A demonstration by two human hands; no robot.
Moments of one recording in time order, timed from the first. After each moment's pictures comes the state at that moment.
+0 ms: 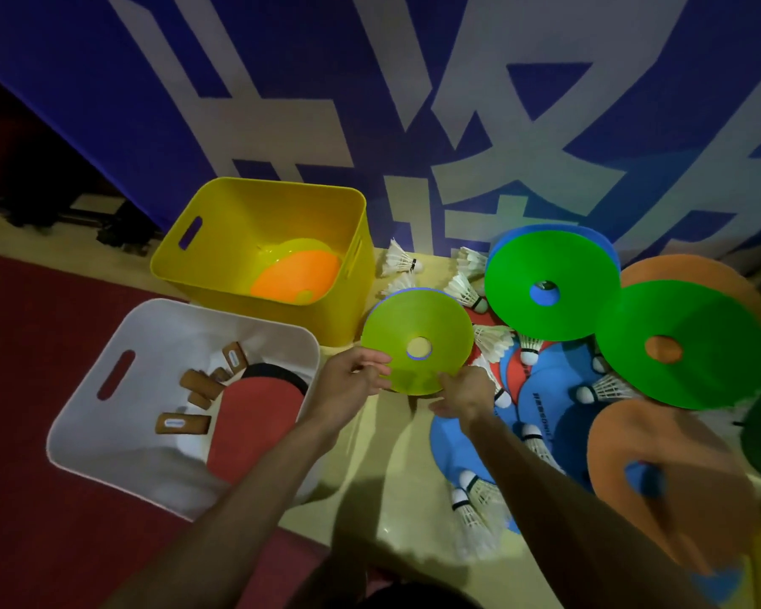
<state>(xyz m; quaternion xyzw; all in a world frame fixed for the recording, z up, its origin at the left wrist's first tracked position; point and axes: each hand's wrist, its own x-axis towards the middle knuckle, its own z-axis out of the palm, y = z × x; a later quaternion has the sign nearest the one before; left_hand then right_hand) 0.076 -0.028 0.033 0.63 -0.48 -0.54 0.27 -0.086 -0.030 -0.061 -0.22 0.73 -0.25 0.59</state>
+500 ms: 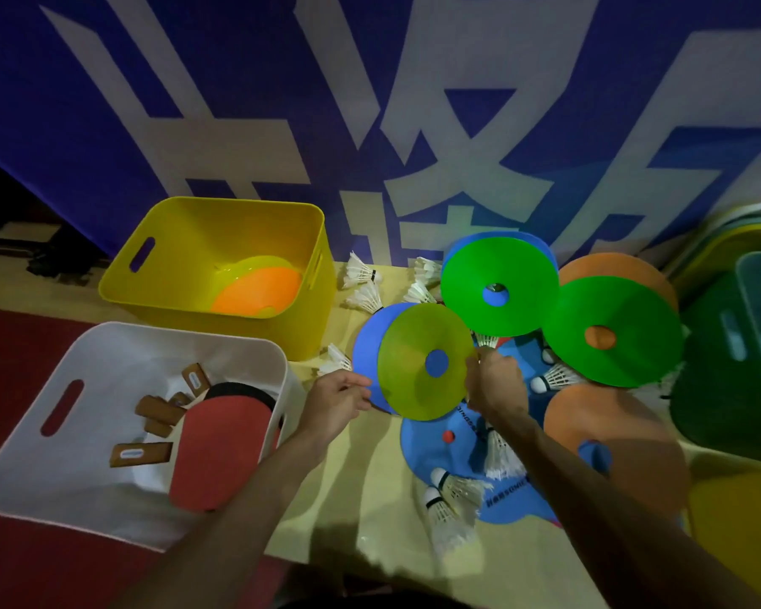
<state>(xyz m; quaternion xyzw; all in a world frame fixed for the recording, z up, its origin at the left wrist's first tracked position) 0.063 -0.022 0.002 0.65 -0.45 -0.57 0.23 -0.153 -0.001 -0.029 -0.46 0.84 -0.14 0.26</state>
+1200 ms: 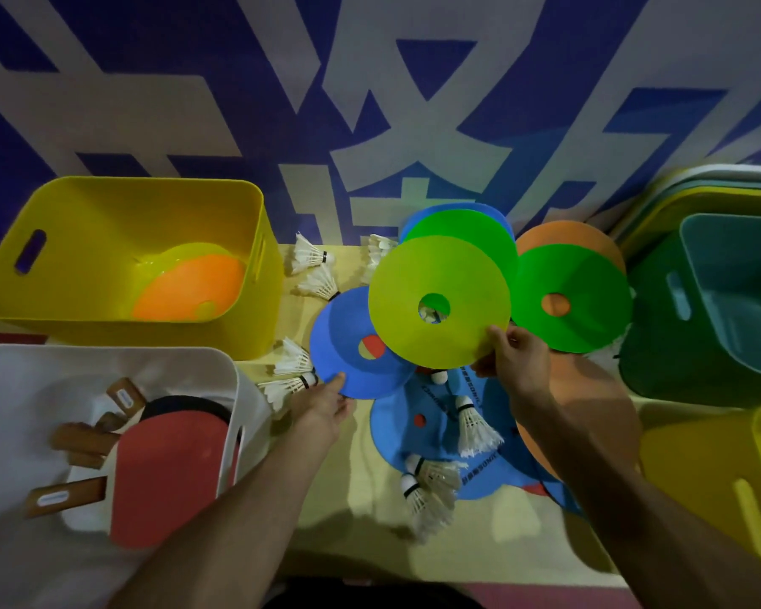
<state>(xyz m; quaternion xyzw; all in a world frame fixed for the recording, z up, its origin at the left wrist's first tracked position) 0.035 -0.051 -0.087 0.71 -0.13 -0.65 0.25 -0.190 0.023 -0.013 -0.18 0.79 -0.46 0.36</state>
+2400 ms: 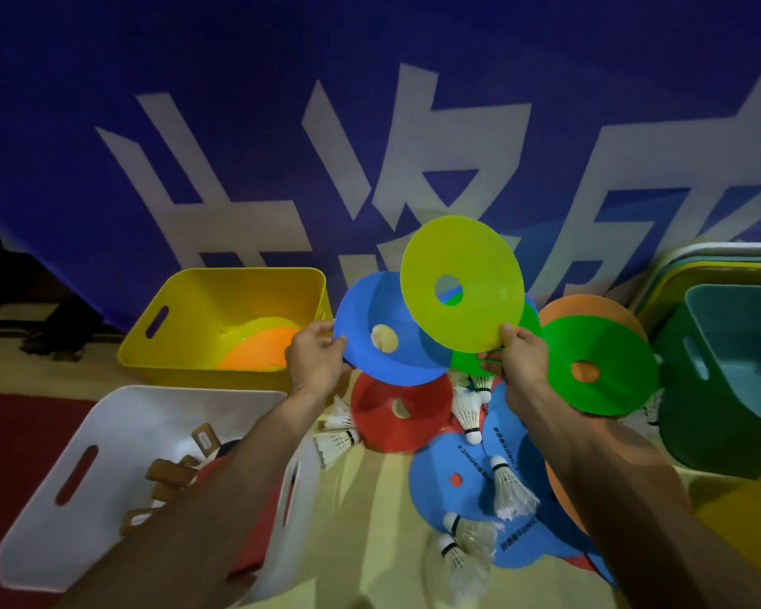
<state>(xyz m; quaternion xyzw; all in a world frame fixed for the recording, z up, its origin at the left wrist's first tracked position) 0.050 -0.090 0.086 0.65 -0.52 -0.41 0.37 -0.171 -0.020 0.061 -0.13 0.66 -0.62 0.41</state>
